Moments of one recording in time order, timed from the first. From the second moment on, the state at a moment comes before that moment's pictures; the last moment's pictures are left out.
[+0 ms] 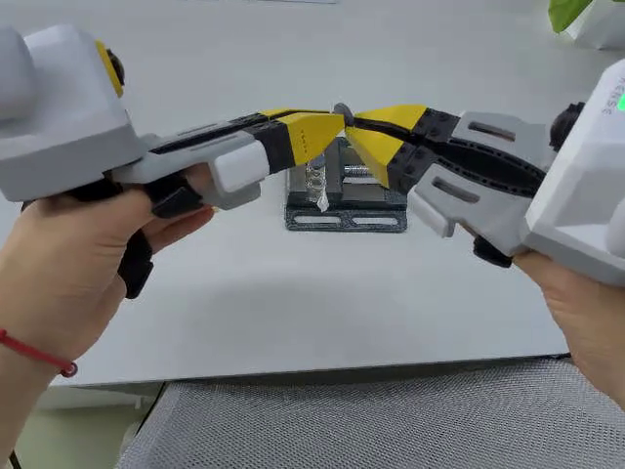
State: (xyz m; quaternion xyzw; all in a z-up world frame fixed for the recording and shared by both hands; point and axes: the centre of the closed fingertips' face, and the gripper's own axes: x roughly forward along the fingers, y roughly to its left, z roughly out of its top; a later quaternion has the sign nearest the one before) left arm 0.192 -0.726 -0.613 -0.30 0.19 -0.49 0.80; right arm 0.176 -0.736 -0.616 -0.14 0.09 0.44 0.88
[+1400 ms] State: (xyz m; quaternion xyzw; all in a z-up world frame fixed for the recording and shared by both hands) left arm 0.125 -0.733 -0.557 -0.27 0.14 -0.67 0.68; right arm 0.107 -0.730 -0.554 0.02 0.15 0.66 0.73
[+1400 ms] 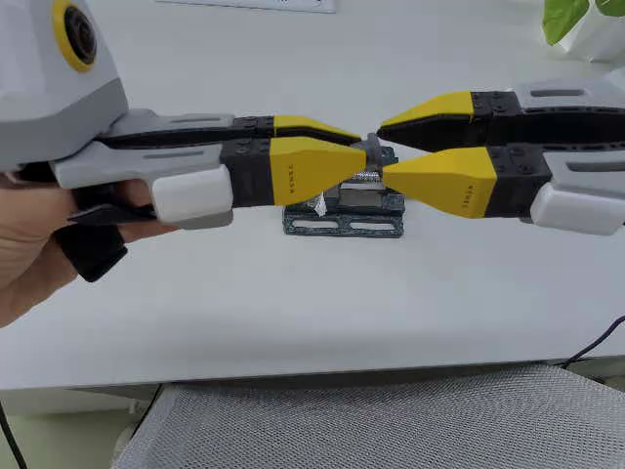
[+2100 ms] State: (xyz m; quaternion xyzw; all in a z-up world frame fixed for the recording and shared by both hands) left arm 0.108 -0.737 -0.543 -0.28 0.14 -0.70 0.65; right arm 0.098 -0.734 -0.543 0.04 0.15 0.69 0.71
